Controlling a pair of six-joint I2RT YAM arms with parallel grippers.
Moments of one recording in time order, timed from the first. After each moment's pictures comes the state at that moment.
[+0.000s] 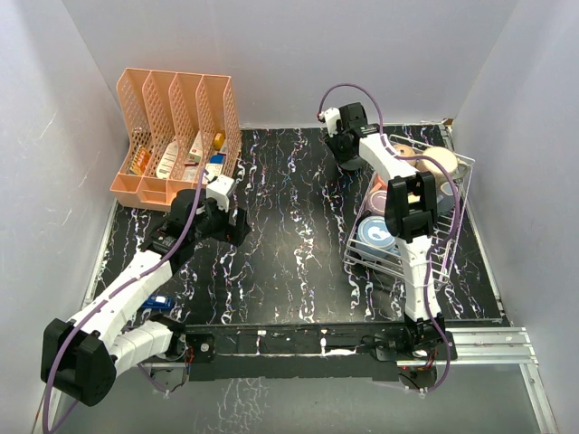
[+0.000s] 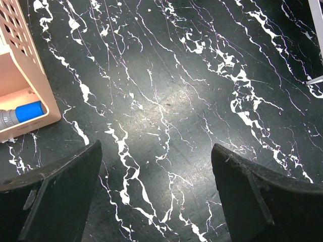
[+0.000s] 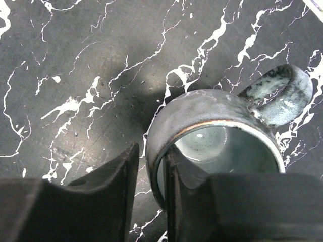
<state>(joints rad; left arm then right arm) -0.41 1.03 0.72 -0.24 0.19 -0.01 0.25 2.38 2.12 -0.61 -0.09 -0.39</state>
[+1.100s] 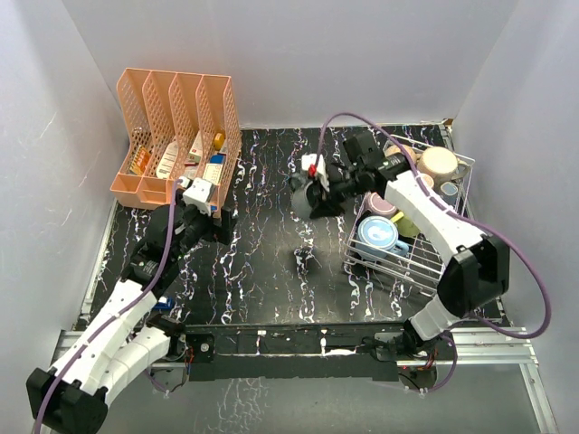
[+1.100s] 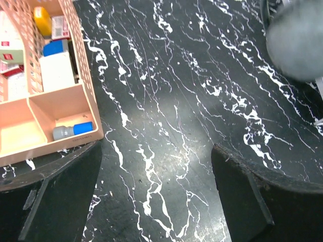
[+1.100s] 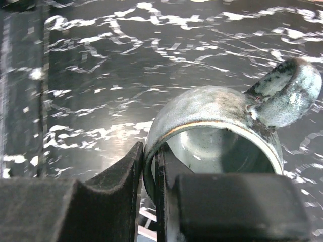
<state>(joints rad) -0.41 0.79 0.65 -0.18 0.06 0.00 0.42 1.59 1.48 -0.84 -0.82 -0.77</state>
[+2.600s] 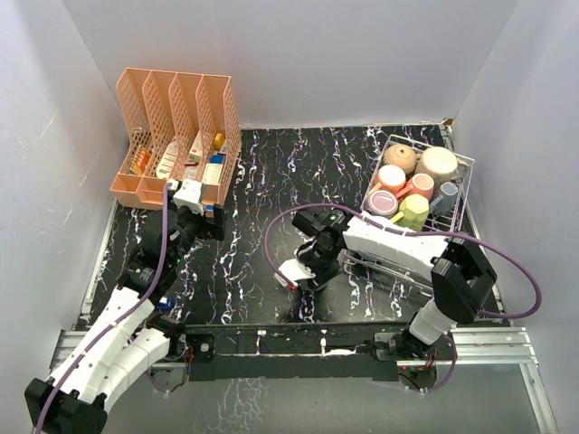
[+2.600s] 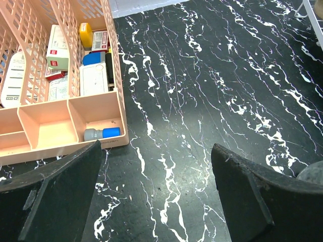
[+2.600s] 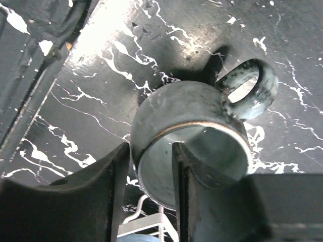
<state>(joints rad) -0.40 0.71 0.62 -0.13 -0.08 0.01 0.87 1.58 1.17 -1.05 -0.42 -1.37</state>
